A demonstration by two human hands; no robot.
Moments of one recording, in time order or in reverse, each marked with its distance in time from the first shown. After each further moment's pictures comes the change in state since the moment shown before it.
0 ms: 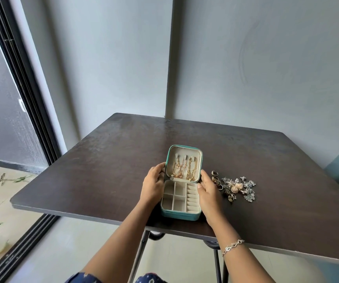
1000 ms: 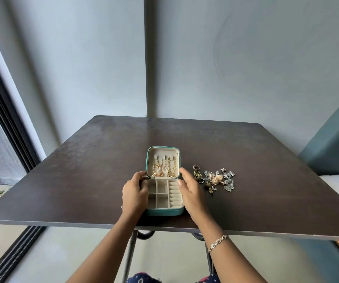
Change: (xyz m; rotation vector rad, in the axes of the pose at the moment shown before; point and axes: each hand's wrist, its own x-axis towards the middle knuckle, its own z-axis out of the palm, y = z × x) left_hand -0.030 0.004 0.003 0.048 0.110 -0.067; right_hand -0.010 0.011 -0.006 0.033 -0.036 -0.093
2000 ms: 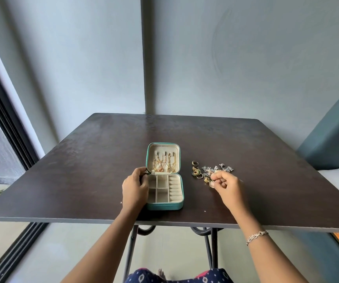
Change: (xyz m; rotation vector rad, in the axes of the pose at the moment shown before) left_hand 0.001 0.001 0.001 0.001 -0.007 0.001; right_hand 0.003 0.033 -0.092 -0.388 0.270 -0.130
